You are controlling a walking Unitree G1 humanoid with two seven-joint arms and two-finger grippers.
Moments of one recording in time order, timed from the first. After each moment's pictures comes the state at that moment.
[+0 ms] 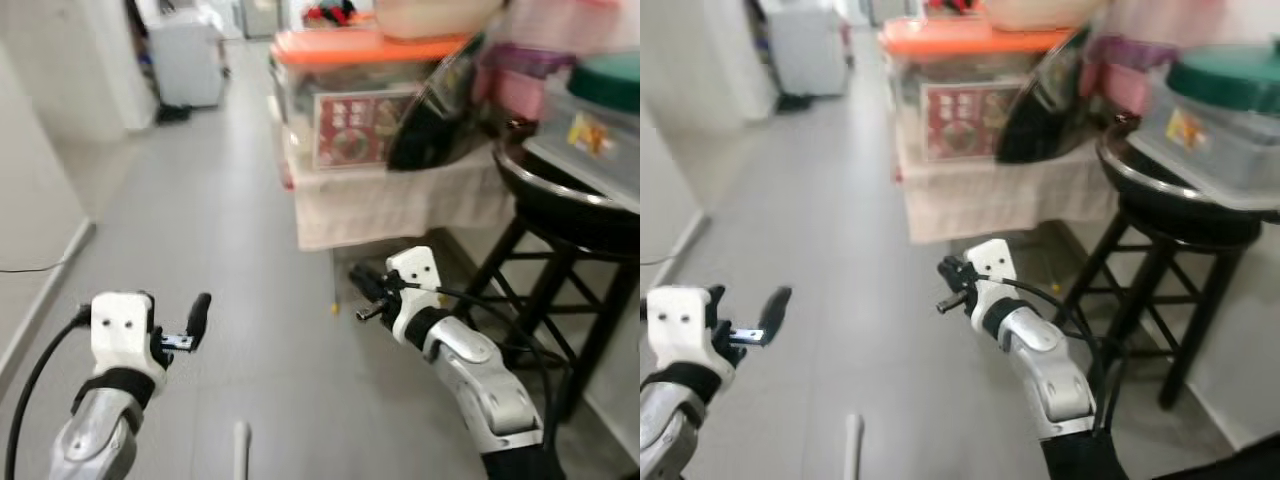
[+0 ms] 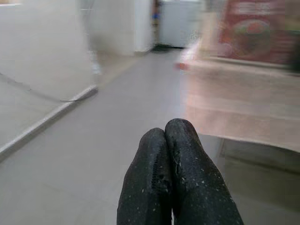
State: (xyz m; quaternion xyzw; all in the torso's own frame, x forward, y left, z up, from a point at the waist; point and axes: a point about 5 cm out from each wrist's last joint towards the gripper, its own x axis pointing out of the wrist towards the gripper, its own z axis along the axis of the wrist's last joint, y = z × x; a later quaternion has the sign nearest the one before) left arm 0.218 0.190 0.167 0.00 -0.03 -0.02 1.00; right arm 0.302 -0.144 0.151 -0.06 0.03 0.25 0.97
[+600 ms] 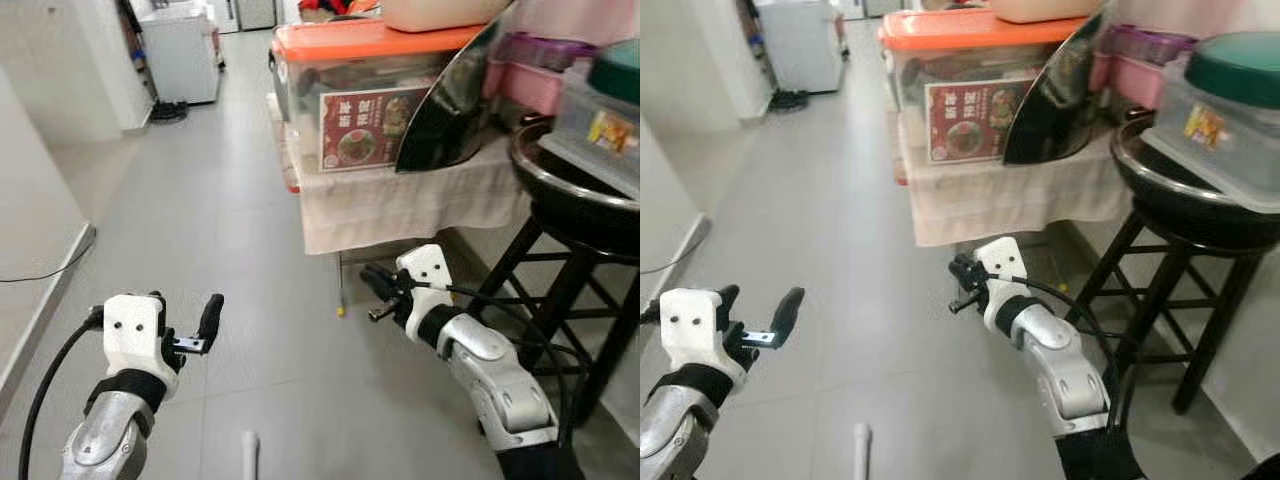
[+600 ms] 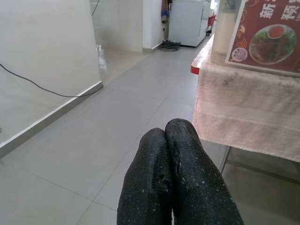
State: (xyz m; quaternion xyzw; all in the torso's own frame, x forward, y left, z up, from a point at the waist) left arm 0.216 0.188 0.167 0.01 -0.03 -0.01 1.00; right arm 0.299 -0.149 0.147 -0.07 0.04 0.26 0.96
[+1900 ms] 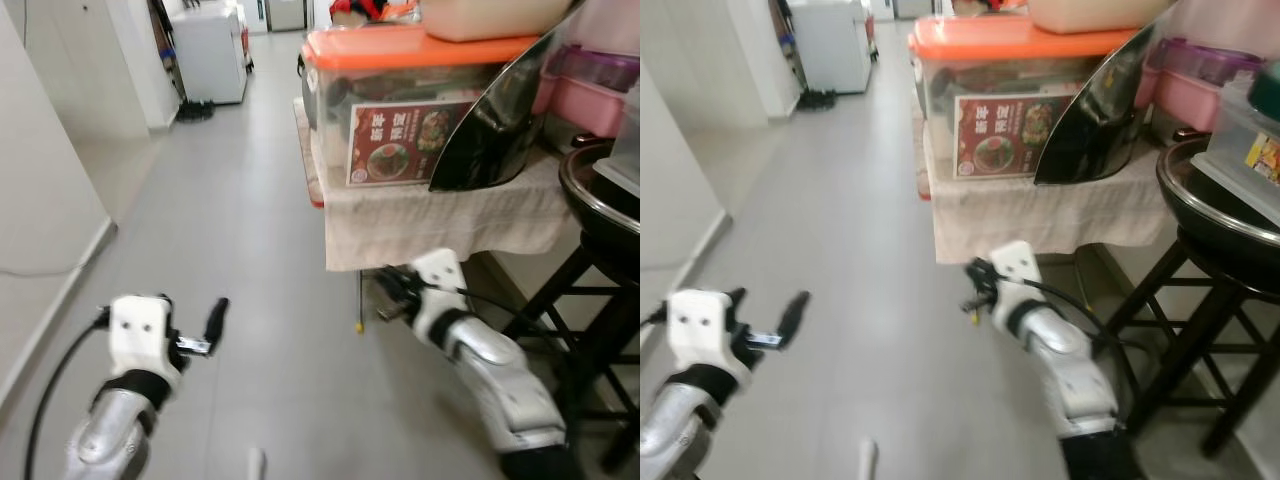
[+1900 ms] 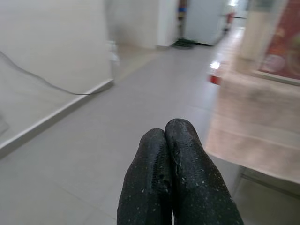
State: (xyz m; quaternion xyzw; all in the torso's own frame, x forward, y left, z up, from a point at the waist) left arm 0.216 0.190 0.165 0.01 -0.02 0.00 1.00; right arm 0.304 -0.141 0.147 -0.06 0.04 0.24 0.97
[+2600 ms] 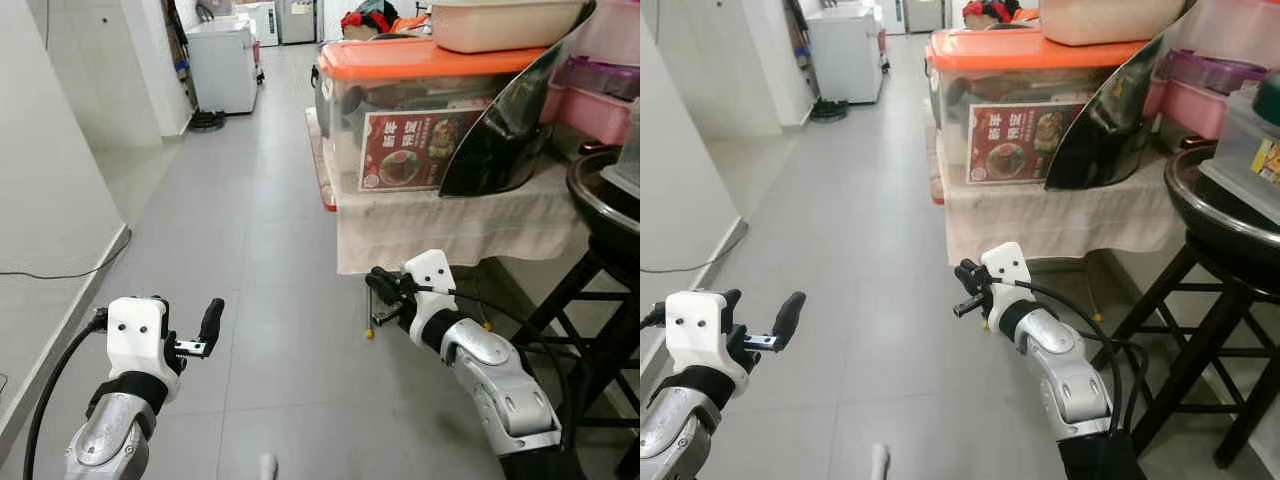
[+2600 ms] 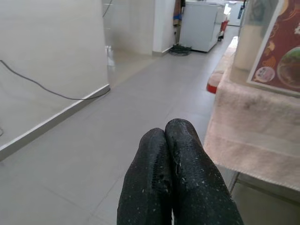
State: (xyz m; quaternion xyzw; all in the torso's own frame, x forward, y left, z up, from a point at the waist) left arm 0.216 0.192 0.166 0.01 -0.02 0.00 1.00; right arm 0.304 -0.145 0.148 -0.07 0.04 0.24 0.97
